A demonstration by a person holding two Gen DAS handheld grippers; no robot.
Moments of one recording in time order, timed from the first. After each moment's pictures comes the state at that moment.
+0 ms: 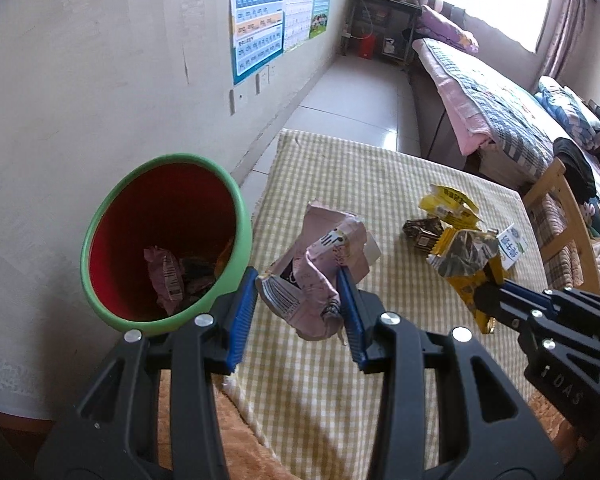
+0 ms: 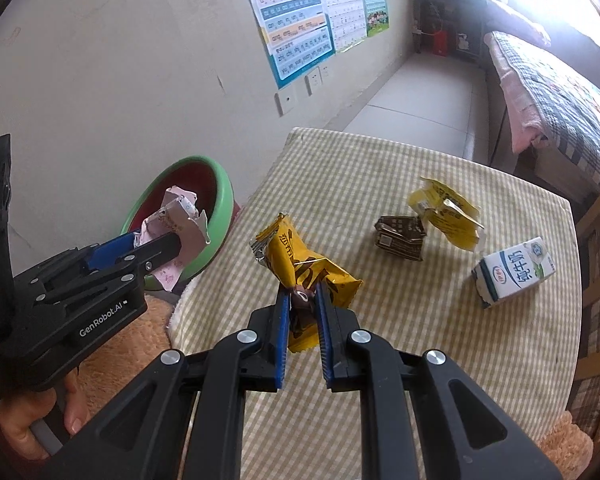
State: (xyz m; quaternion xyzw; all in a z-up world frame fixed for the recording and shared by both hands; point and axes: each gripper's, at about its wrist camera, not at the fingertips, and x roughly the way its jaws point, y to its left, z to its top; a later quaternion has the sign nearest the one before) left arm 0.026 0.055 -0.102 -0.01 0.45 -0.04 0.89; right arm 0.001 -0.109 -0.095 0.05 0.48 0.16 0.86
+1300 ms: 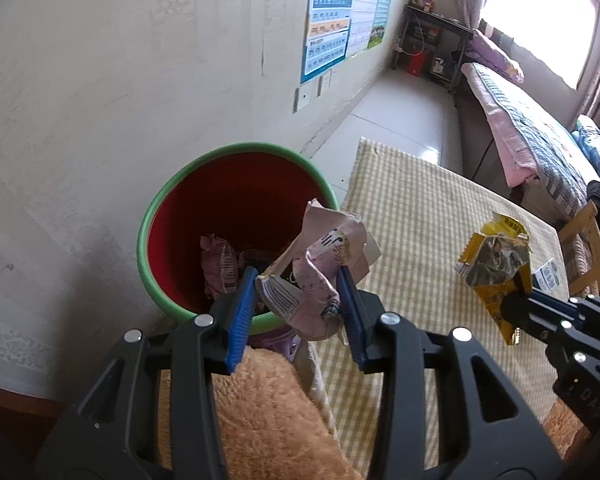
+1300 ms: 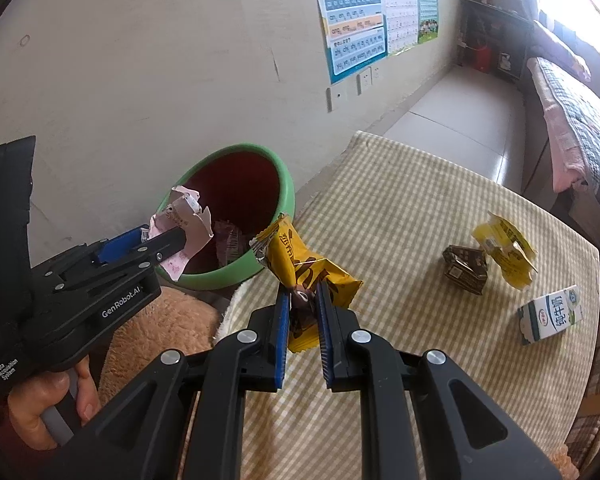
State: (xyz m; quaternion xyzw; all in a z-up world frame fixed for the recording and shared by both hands) left arm 0.020 0.136 -0.107 -0.06 0.44 0.04 0.89; right arm 0.013 -0.037 -0.087 0.00 0.48 0.21 0.85
